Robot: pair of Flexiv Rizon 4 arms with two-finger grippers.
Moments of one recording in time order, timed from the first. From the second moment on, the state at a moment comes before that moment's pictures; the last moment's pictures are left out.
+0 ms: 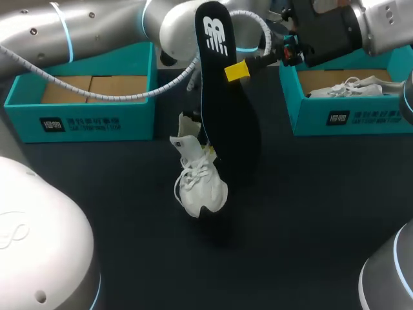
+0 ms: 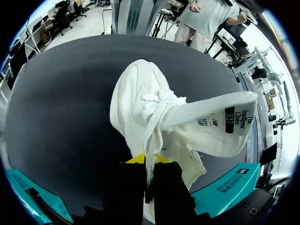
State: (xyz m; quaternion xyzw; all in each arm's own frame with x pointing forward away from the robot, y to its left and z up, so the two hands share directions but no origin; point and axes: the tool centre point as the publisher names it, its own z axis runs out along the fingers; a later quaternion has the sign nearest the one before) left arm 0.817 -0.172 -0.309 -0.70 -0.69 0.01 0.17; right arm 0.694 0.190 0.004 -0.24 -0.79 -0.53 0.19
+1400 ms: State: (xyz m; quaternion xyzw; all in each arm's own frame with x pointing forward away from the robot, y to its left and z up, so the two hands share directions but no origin) left arm 0.811 -0.222 -0.366 -0.73 -0.66 -0.04 0.19; right arm 0.694 0.190 0.004 -0.24 -0.79 -0.53 0.19
